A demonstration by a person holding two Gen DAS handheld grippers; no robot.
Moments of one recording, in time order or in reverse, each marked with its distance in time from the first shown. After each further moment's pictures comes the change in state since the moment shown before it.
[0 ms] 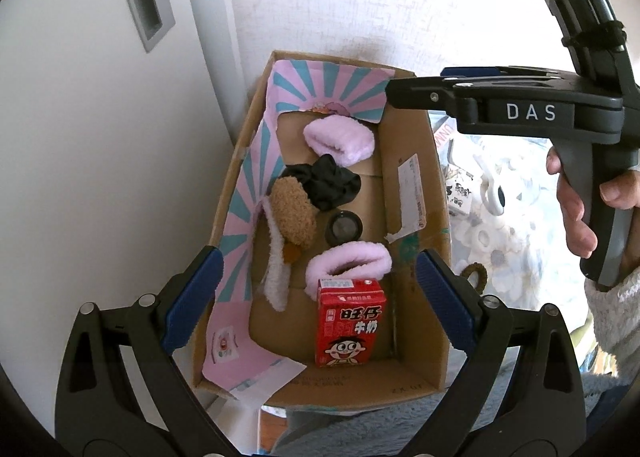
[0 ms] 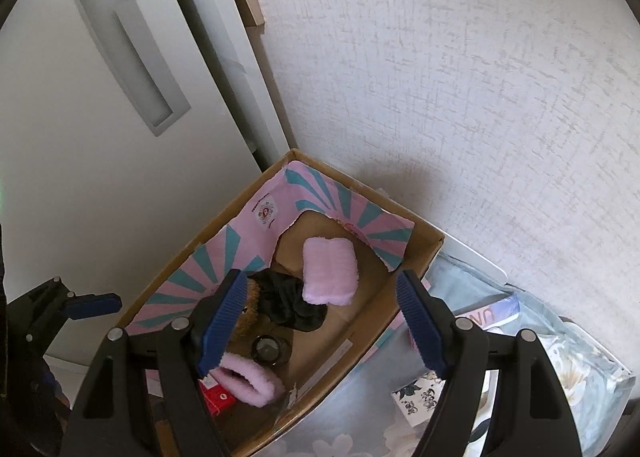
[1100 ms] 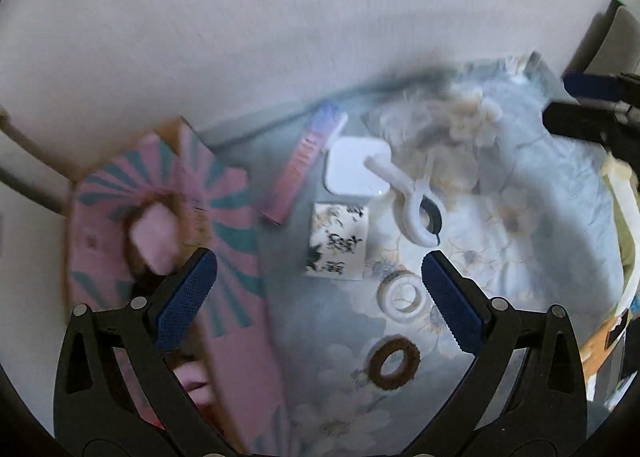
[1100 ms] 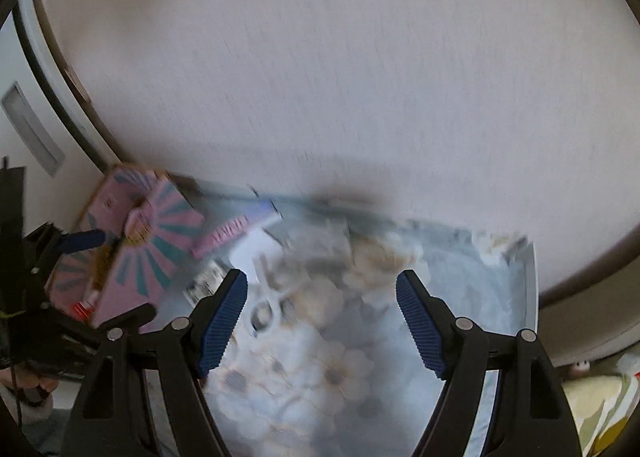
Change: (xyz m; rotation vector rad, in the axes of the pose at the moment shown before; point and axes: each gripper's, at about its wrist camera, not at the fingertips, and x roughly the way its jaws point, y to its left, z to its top) left arm 0.101 -0.198 0.047 0.383 0.065 0.036; right arm -0.133 -0.189 -0.131 0.311 -0.031 -0.258
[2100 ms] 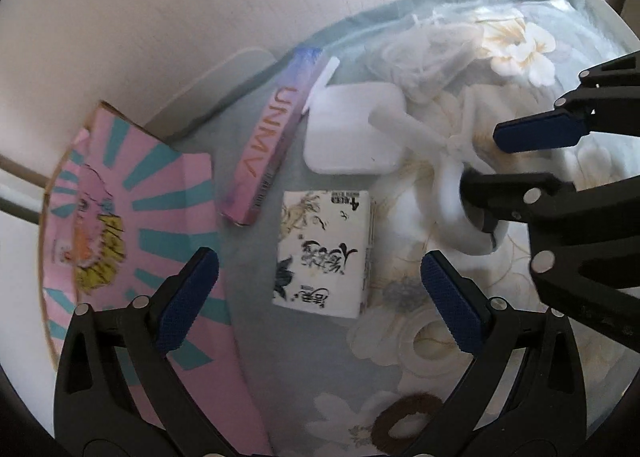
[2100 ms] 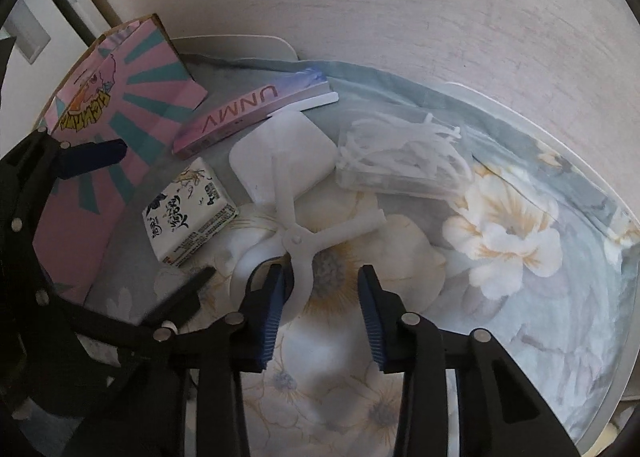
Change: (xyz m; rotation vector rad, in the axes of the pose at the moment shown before) left arm 0.073 -0.040 -0.018 0.085 0.074 0.189; right arm 0.122 0.035 -0.031 -0.184 0.239 0.109
